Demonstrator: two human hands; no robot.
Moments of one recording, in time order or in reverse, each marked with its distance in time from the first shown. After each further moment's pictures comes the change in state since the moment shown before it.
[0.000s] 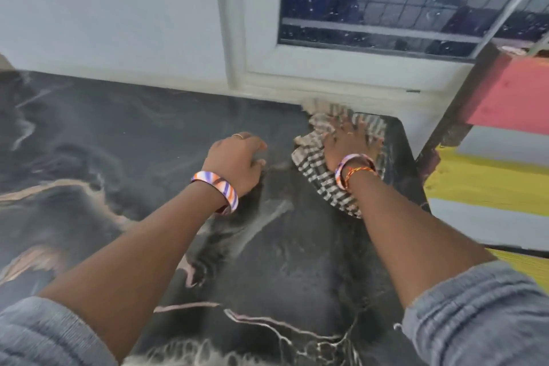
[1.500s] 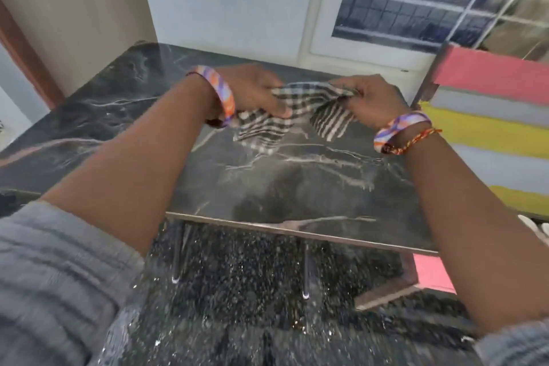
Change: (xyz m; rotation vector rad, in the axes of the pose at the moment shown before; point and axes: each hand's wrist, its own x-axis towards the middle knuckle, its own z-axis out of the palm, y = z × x) left_hand -0.327 -0.090 -0.208 -0.349 -0.292 0.242; right_hand -0.416 -0.170 -0.119 0.414 0.136 -0.469
